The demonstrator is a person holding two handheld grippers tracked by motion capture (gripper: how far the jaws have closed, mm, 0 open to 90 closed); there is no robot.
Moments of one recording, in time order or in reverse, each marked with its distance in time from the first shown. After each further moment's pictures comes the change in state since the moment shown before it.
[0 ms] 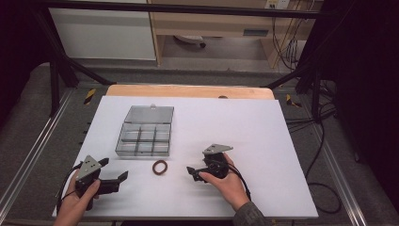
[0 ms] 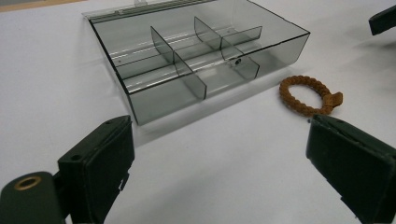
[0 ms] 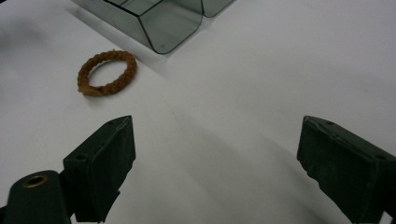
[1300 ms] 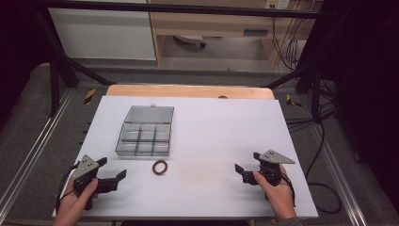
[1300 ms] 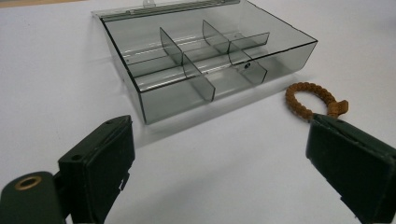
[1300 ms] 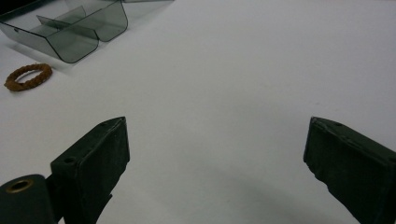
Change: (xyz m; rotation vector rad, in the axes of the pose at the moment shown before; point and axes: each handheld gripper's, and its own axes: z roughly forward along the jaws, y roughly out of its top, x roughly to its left) left arm 0.005 -0.002 -0.001 -0.019 0.008 -0.047; right arm -0.083 -0.061 -0.110 -0.202 -0.172 0.062
